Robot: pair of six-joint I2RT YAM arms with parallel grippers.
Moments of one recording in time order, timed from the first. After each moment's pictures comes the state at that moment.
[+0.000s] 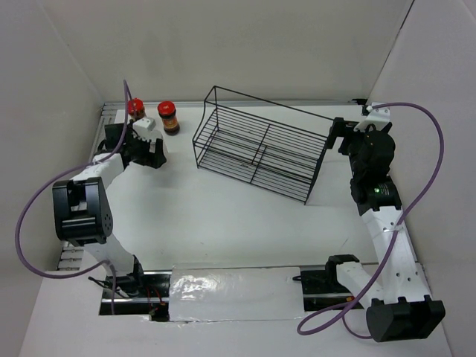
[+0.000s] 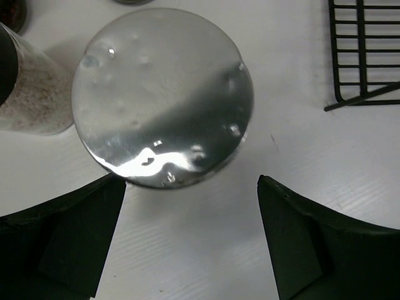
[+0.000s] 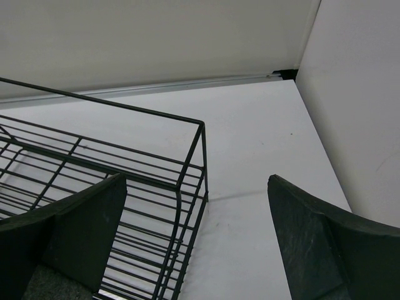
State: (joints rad) left arm 0.16 1.67 1.08 -0.17 0.48 0.29; right arm 0.03 0.91 0.99 -0.17 0.15 0.04
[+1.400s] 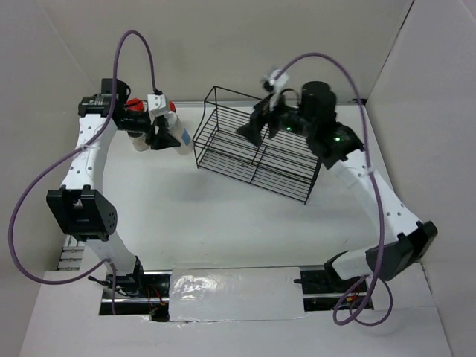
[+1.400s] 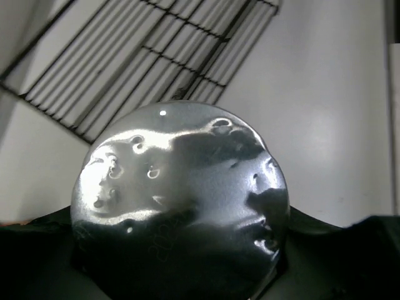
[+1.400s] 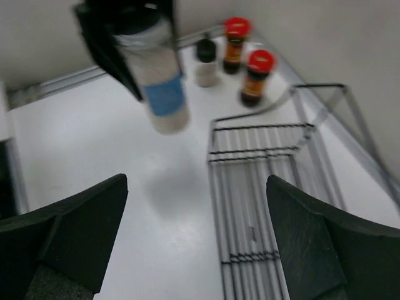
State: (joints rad) left arm 0.06 1.72 1.83 -1.18 1.10 1.13; right arm 0.46 1.36 1.56 -0.36 -0.49 -0.14
